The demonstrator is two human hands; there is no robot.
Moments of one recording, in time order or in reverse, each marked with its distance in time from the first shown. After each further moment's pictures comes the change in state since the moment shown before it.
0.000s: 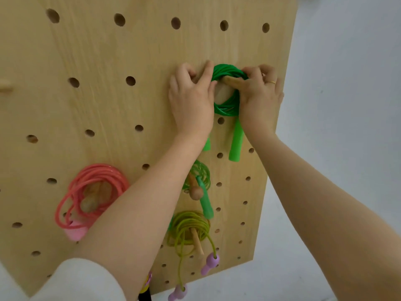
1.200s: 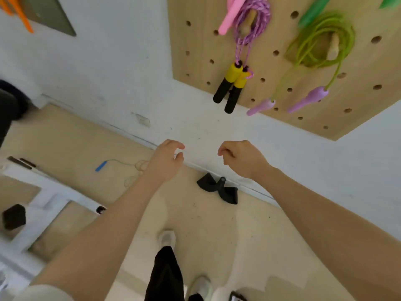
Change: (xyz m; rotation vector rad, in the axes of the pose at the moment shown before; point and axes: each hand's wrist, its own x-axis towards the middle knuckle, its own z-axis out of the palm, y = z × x) left_hand -0.483 -0.032 -0.319 0.194 -0.848 -1.121; right_hand -0.450 0.003 -0.073 0.253 -1.726 -0.421
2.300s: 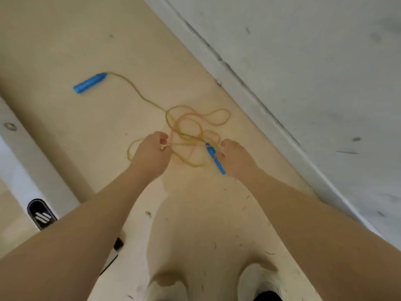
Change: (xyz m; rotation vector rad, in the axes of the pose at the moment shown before) left_hand 0.239 -0.649 0.290 -0.078 0.047 -0.834; right_hand 0.538 0.147 0.676 -0.109 -0.504 0.052
